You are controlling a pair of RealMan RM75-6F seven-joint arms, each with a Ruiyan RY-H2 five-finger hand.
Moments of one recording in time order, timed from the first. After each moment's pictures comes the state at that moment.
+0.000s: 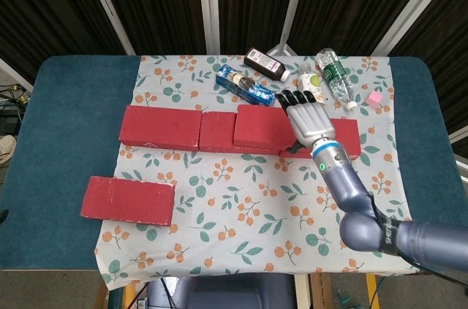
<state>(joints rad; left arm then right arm) -0.04 -1.12 -0.12 -1.73 1.24 1.62 0.38 1.17 -1.01 0.14 -1.93 -0.36 0.98 -0.56</state>
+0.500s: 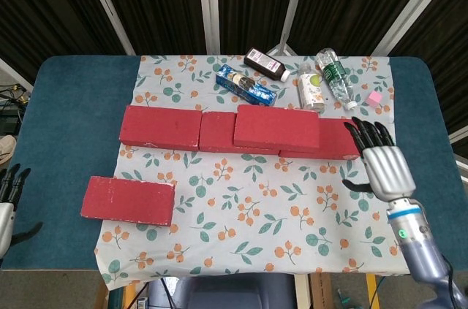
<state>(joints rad) -0.02 -1.07 0.01 -1.81 1.50 1.60 0.30 0.56 -0.97 -0.07 -1.99 -1.19 1.45 -0.20</state>
